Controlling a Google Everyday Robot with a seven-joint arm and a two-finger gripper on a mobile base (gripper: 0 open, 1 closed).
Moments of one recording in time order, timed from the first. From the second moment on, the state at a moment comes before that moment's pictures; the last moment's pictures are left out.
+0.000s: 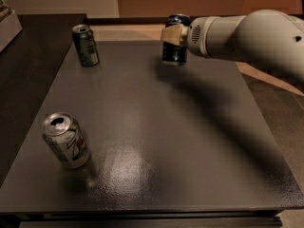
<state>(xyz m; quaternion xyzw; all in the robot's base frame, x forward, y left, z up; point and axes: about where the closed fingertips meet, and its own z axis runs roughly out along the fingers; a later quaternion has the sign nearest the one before) 0.639 -0.073 0.964 -0.82 -0.06 -0.50 0.27</state>
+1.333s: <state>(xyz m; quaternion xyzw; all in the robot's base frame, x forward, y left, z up) 0.634 -0.068 0.968 -0.77 -0.18 -0.56 0.24</state>
